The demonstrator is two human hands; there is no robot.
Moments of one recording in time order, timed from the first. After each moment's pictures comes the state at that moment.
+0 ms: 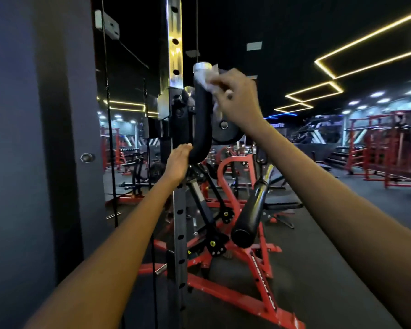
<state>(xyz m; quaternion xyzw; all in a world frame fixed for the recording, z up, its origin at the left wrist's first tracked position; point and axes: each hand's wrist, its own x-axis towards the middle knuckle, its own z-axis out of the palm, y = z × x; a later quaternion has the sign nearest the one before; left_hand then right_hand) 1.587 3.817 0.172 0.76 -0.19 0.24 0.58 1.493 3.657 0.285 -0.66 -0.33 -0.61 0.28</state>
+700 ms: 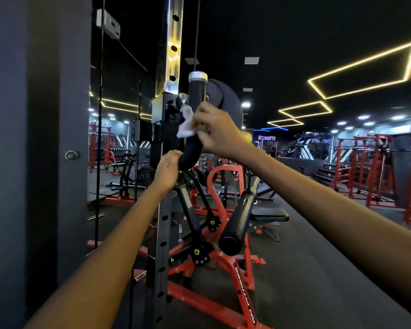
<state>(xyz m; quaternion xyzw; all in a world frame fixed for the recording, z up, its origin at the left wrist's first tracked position) 1.554 3.797 0.176 0.74 -0.18 0.30 0.57 1.488 3.655 0.262 -0.74 -0.42 -0.51 0.10</state>
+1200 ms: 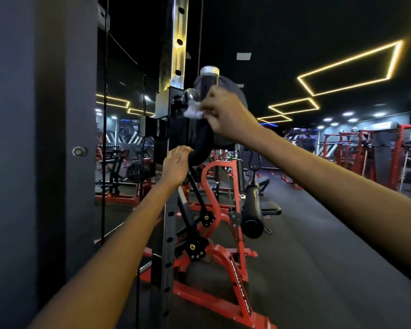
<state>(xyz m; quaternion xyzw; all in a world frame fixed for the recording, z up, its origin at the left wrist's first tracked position) 1.556 3.804 0.173 0.77 -0.19 0.33 0.51 1.474 3.669 0.286 -0.79 -0.35 -0.50 0.00</state>
